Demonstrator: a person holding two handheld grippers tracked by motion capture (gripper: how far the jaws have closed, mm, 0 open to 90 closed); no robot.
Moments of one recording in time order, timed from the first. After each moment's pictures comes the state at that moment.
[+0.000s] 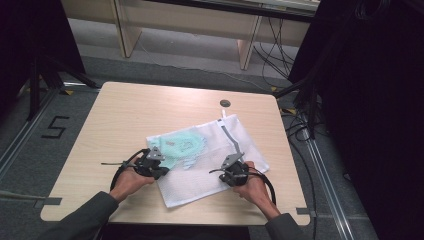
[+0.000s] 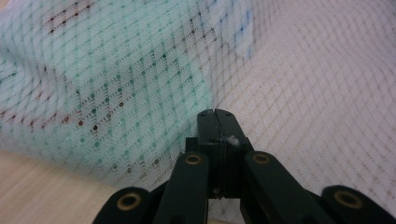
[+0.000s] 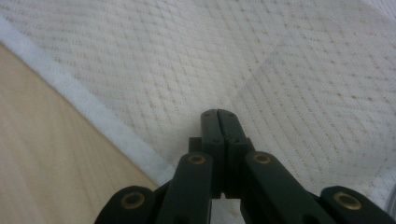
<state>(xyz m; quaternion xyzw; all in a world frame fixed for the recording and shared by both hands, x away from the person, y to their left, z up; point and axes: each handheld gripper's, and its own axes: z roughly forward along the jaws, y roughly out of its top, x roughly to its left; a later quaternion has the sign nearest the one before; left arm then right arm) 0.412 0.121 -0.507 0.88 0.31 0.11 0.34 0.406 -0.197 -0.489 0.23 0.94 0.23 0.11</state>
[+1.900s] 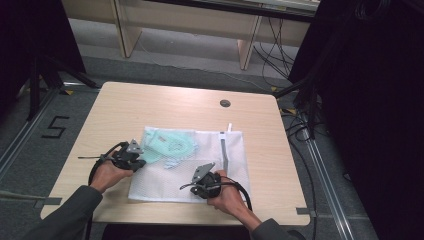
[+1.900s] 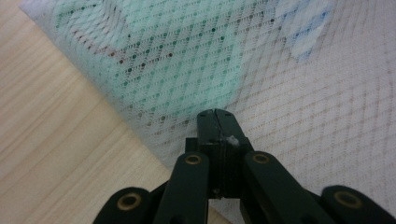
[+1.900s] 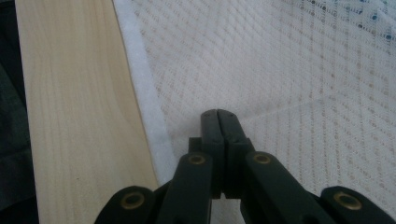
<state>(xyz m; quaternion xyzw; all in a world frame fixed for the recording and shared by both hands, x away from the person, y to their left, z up) 0.424 0.181 -0.501 0.89 0.34 0.13 0.28 0.373 -0.120 -0.494 0.14 0.95 0.27 0.07</state>
